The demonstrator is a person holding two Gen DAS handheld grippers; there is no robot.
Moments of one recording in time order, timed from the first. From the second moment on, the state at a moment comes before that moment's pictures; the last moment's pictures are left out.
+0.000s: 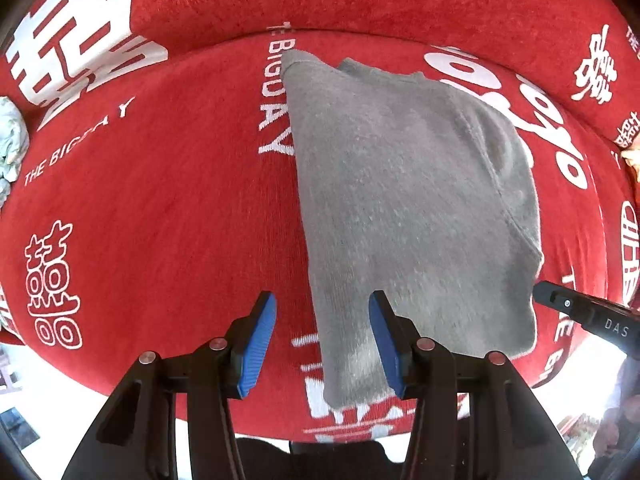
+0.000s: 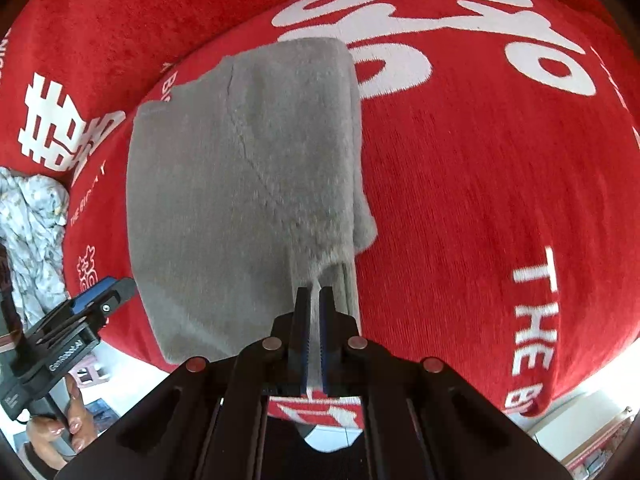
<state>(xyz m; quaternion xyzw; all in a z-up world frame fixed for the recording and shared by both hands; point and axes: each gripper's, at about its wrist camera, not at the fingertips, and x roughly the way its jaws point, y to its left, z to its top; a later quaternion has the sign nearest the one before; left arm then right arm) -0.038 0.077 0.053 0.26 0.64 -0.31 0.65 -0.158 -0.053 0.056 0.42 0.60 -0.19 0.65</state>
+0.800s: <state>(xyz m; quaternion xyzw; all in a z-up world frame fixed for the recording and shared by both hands) -0.055 0.120 0.152 0.27 0.64 -0.34 0.64 -0.162 0.001 0.165 0.41 0.58 -0.21 0.67</state>
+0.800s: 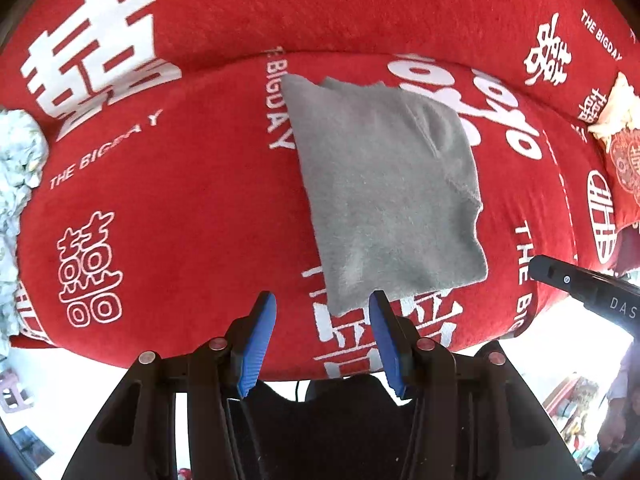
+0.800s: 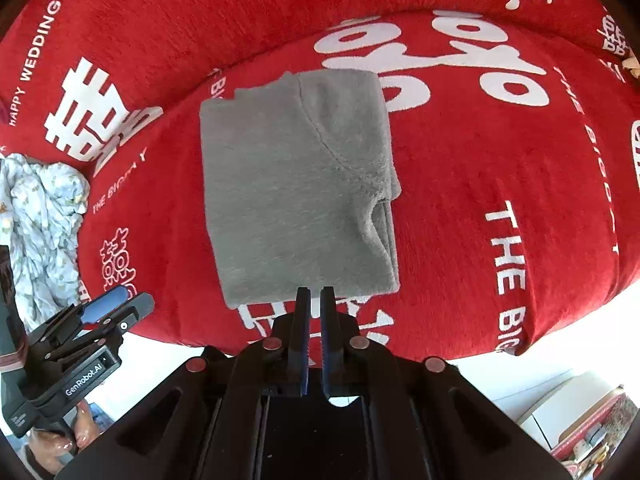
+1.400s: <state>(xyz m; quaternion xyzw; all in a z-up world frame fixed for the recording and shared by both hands) -0.048 0.116 0.192 0.23 0.63 -0.27 0.69 -0.143 -0.011 0.208 0.34 0.61 -0.20 0.69</state>
